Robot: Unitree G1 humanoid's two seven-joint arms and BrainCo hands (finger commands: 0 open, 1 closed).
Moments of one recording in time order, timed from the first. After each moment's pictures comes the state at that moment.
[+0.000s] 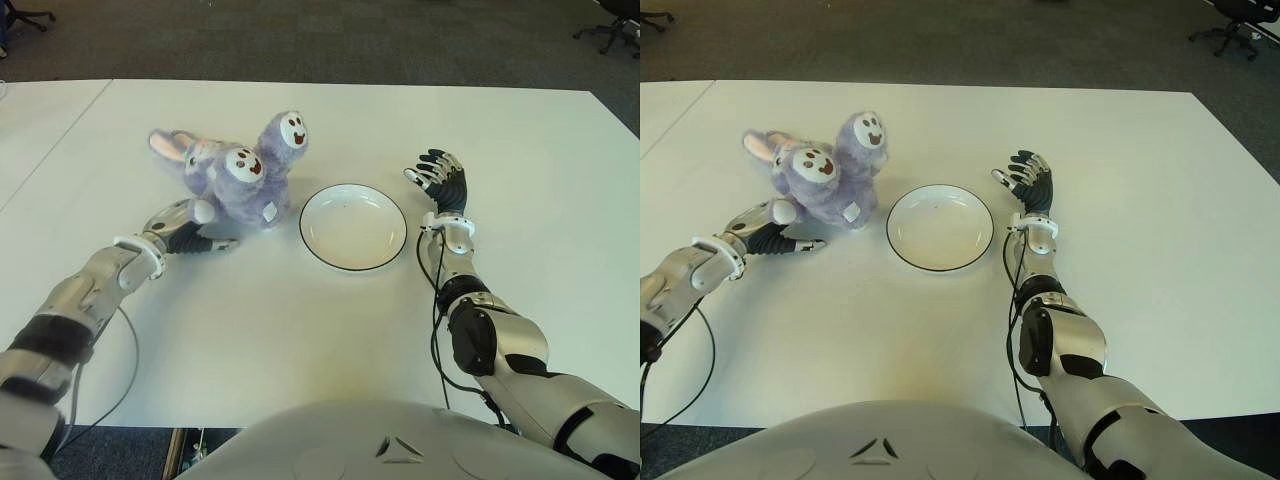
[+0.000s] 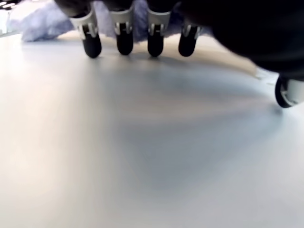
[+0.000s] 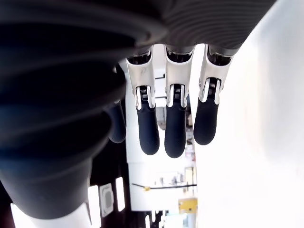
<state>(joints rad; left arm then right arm) -0.11 0.95 -0.34 0.28 0.57 -0.32 -0.08 -0.61 -0.06 -0.38 1.20 -0.04 -0.64 -0.06</state>
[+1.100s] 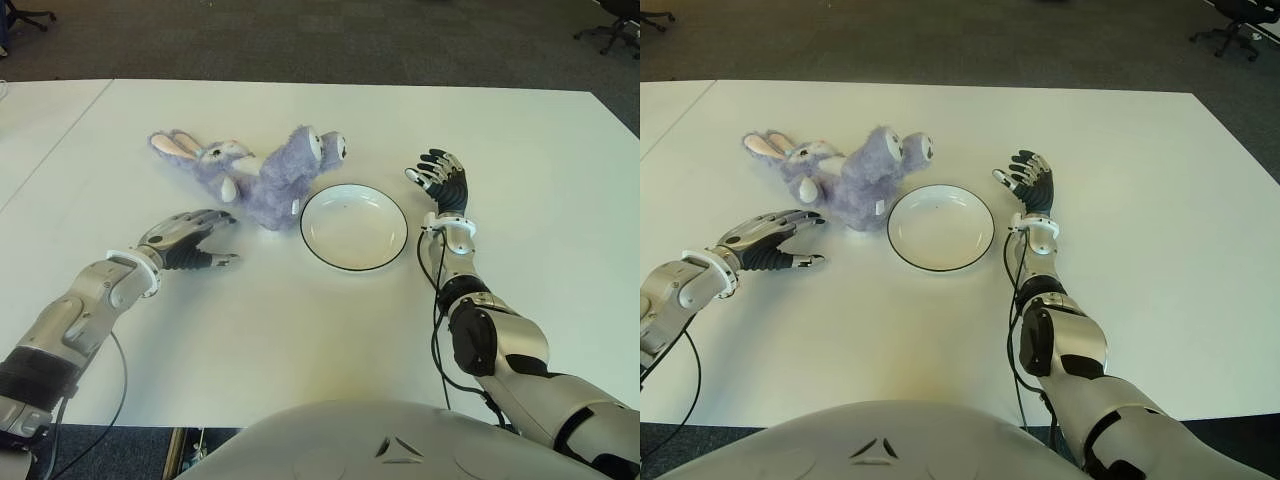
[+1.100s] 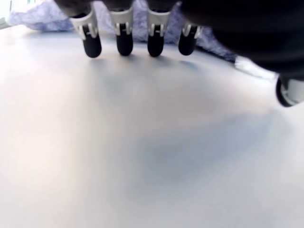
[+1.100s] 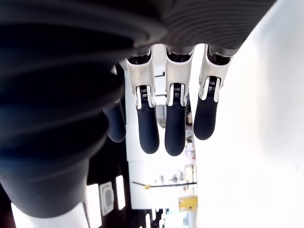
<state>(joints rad) 0.03 0.97 -0.24 0.04 0.56 -0.20 -0.23 -0.61 -0.06 -0.38 1.20 -0.03 -0.64 -0.04</state>
